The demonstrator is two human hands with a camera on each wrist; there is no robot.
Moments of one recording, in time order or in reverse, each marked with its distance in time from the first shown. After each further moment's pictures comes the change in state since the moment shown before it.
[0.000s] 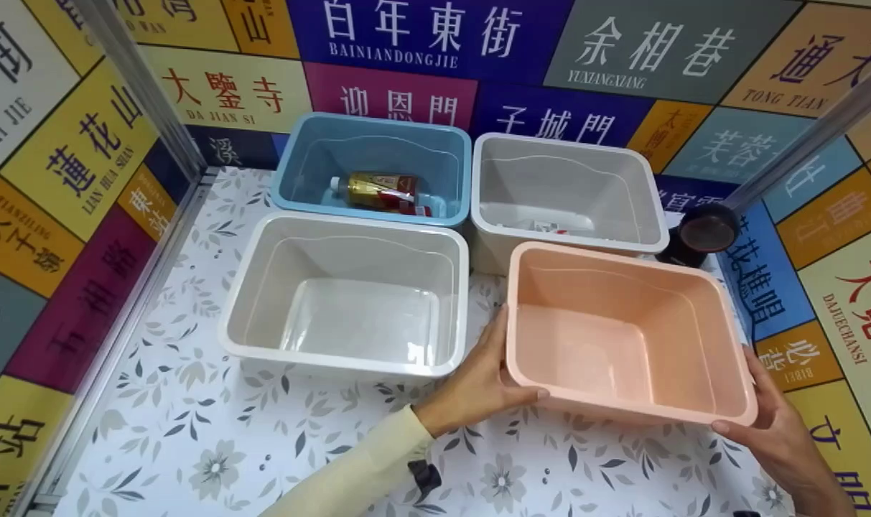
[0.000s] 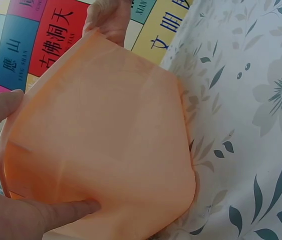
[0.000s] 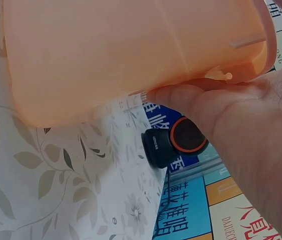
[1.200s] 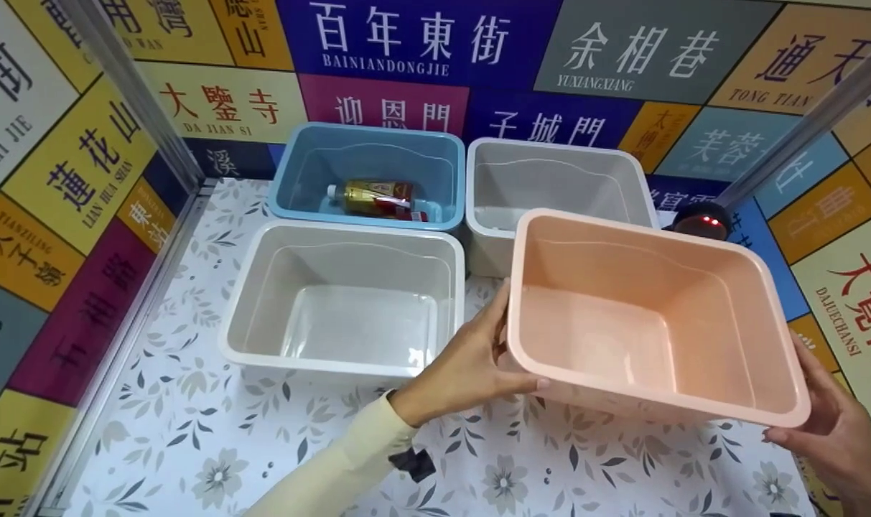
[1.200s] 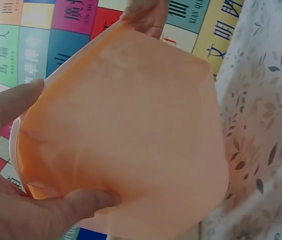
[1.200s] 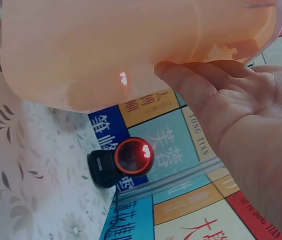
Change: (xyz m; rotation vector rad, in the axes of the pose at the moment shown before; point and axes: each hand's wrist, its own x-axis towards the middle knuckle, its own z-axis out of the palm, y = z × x) left_hand -0.001 0.073 -0.030 -0.173 -0.071 0.093; right_hand -0.024 -0.047 0.001 -0.106 0.076 -0.282
